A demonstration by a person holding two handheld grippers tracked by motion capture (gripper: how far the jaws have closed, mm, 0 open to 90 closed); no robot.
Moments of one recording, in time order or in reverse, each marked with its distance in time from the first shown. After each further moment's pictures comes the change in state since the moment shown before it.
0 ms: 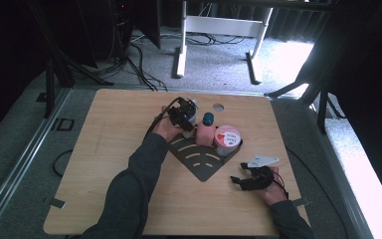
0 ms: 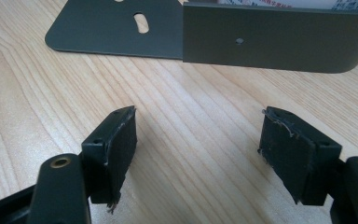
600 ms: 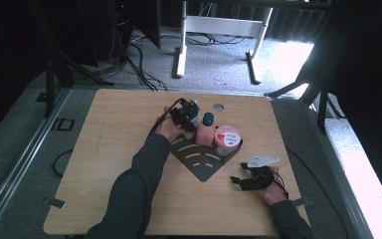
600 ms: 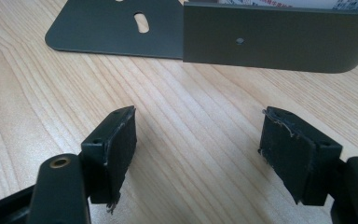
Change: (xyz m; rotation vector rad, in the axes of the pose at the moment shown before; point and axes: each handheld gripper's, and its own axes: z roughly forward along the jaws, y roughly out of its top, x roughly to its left) left arm -0.001 0.003 0.010 0.003 -0.015 -0.010; right arm 0.000 0.000 0.000 0.000 0.001 -0.001
